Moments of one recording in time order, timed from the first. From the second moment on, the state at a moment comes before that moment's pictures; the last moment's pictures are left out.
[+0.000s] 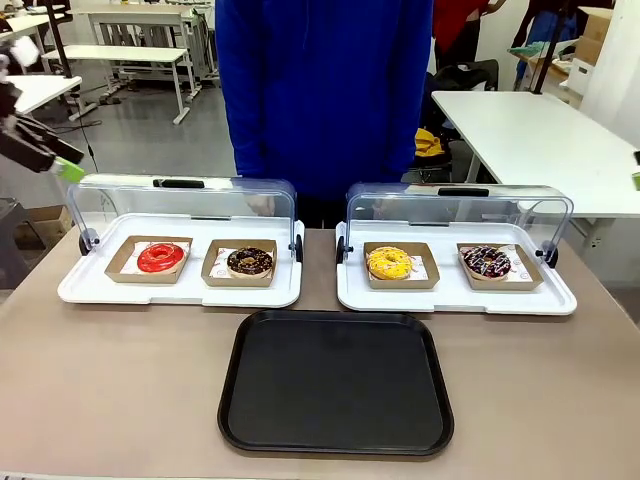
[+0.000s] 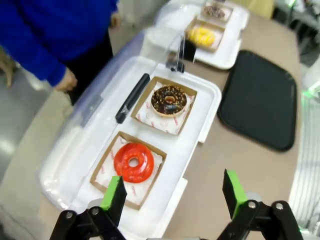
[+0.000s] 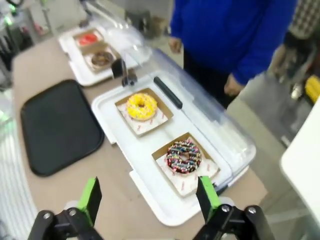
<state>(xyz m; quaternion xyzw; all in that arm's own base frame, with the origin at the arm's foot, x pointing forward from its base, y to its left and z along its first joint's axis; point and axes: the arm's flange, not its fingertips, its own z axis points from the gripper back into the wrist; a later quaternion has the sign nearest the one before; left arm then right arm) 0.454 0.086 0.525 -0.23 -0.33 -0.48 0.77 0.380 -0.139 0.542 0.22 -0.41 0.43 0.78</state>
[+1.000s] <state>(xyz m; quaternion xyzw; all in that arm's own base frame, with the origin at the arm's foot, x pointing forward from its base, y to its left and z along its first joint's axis) 0.446 0.148 0.499 -0.28 -0.41 -0.49 0.71 0.379 -0.172 0.513 0.28 -0.46 0.43 0.72</state>
